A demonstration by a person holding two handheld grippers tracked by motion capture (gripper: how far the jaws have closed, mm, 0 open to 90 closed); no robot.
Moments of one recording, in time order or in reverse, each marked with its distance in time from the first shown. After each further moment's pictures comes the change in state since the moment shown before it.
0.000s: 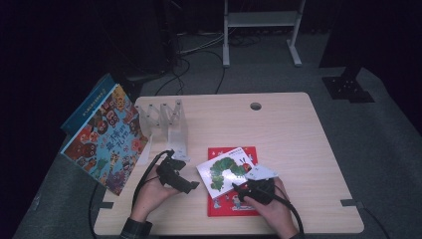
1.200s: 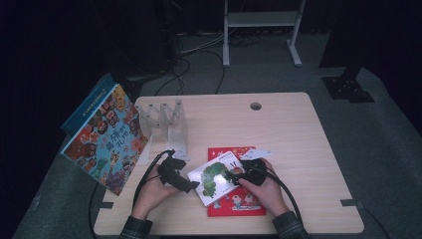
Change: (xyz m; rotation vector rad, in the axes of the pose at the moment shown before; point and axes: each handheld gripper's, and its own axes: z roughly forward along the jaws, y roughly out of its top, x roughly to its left) left arm 0.007 -0.002 0.010 0.001 -0.032 -0.012; right arm -0.026 0.016 0.054 0.030 0.176 0.102
